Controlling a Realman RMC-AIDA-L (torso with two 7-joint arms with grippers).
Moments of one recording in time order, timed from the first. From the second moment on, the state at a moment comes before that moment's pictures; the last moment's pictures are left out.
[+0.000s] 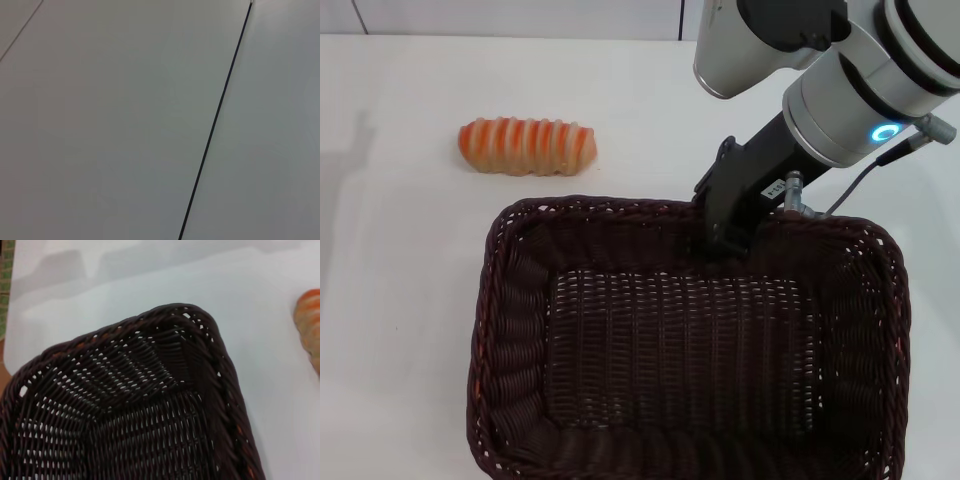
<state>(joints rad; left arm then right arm) -0.19 -2.06 -1.63 -0.57 2.89 1.23 -0.49 0.84 2.07 -1.54 -1.38 0.80 1.66 -0.79</state>
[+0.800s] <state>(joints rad) -0.17 -2.06 -1.60 -0.61 2.89 1.23 -0.50 0.85 2.07 -1.58 -1.38 0.68 1.48 -0.79</state>
